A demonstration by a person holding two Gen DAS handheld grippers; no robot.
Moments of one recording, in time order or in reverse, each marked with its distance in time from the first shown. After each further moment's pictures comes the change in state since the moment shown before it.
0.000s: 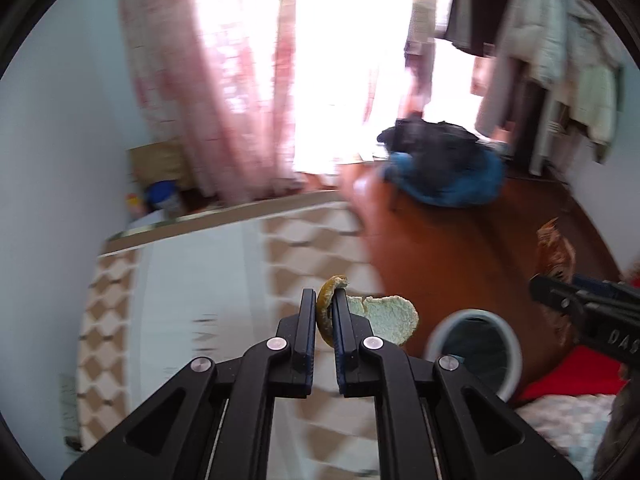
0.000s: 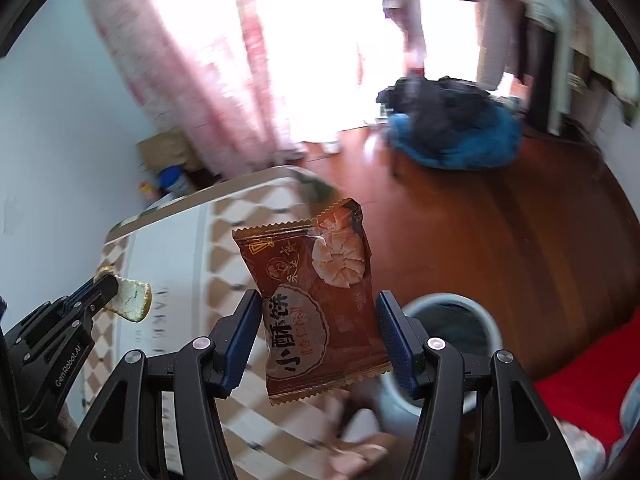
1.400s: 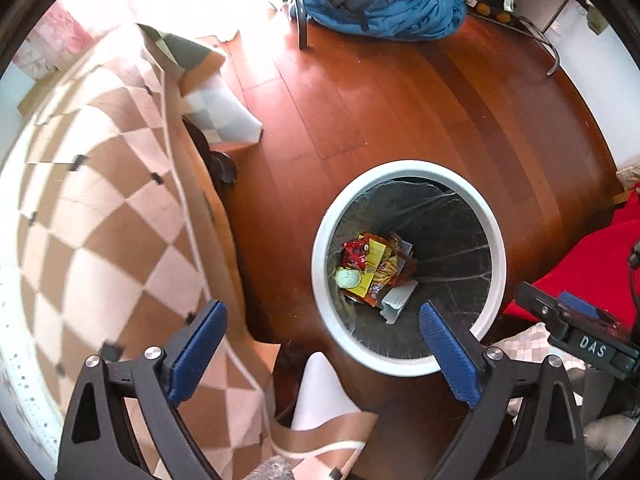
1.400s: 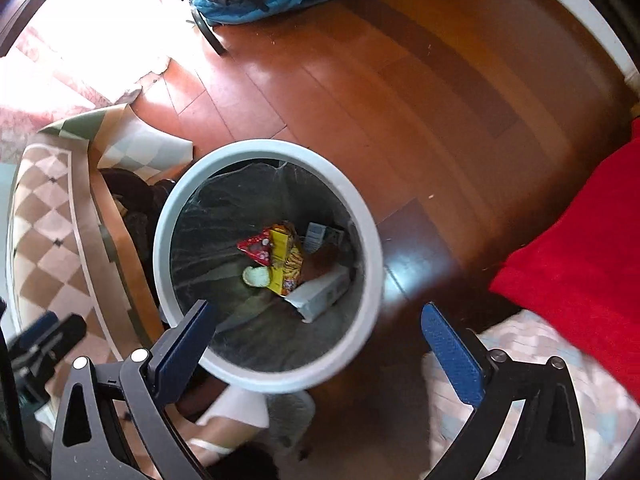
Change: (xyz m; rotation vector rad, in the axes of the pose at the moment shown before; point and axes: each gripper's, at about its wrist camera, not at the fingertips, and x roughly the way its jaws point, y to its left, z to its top) left arm 0.213 -0.187 -0.088 0.133 0.506 -0.068; right arm 0.192 -0.291 -0.140 0.398 0.374 -0.128
